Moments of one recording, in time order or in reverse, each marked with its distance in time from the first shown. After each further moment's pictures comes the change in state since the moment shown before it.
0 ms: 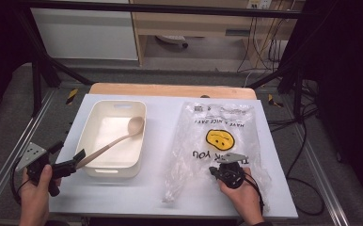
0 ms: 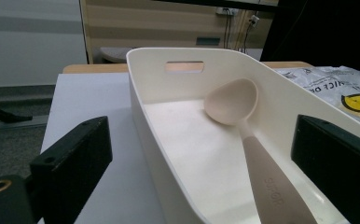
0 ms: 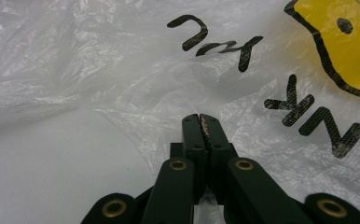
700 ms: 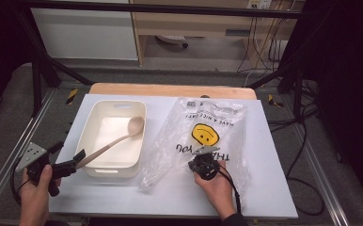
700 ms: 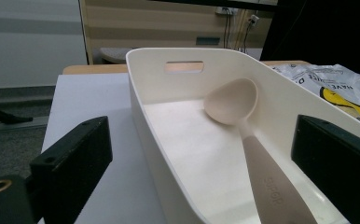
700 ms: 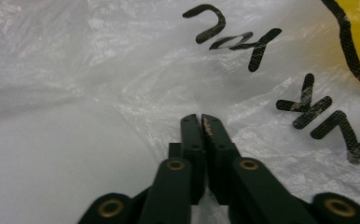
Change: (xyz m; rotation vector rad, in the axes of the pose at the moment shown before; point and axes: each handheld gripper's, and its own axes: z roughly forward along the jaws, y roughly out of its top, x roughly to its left) left arm 0.000 0.000 0.000 0.002 -0.002 0.010; right arm 0.042 0.041 0.049 0.040 0.005 0.022
